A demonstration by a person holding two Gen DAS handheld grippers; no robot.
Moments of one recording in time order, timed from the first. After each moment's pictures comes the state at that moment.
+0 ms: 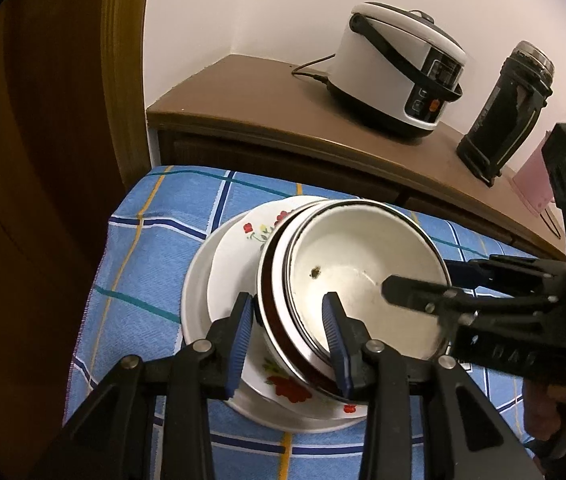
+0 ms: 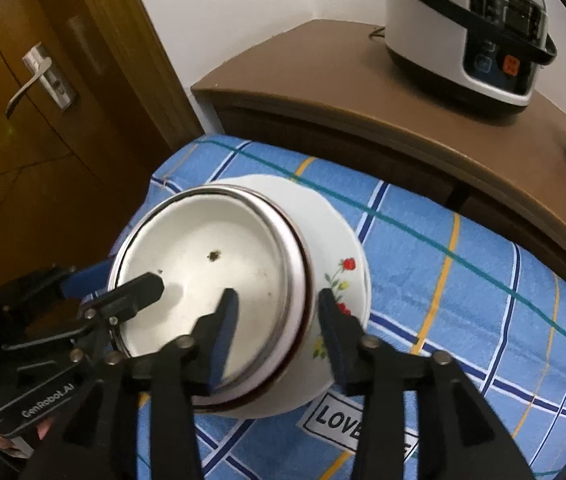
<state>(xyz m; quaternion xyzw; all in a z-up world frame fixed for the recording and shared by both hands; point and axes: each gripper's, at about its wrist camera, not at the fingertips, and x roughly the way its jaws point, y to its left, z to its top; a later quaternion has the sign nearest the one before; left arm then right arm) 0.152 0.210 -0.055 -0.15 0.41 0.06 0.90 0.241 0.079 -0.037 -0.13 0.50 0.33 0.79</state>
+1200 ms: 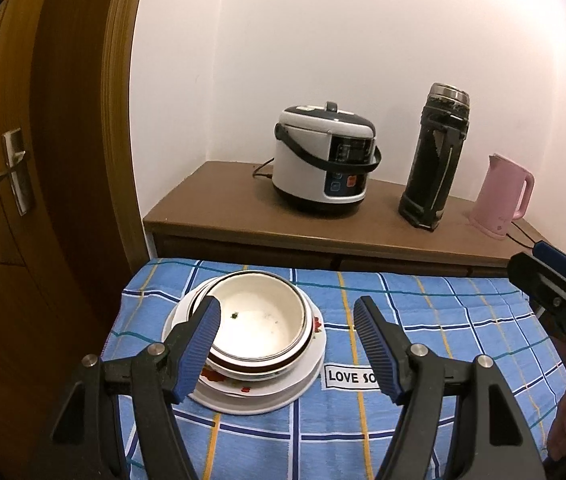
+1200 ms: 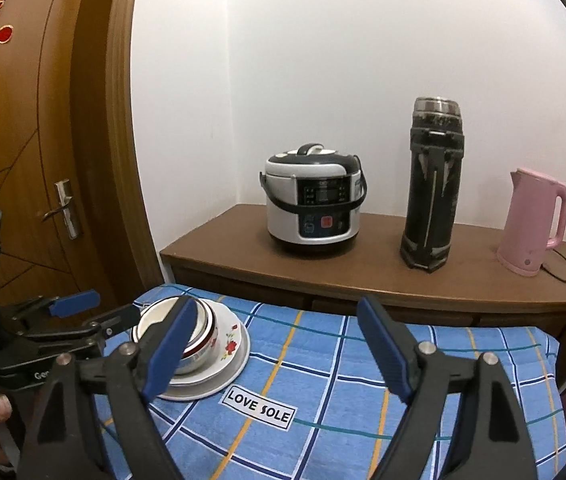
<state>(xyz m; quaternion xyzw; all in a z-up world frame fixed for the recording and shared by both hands) 0.073 0.107 0.031 -0.08 0.26 0.08 0.96 0.093 -0.080 0.085 -0.04 0.20 0.24 0.95</state>
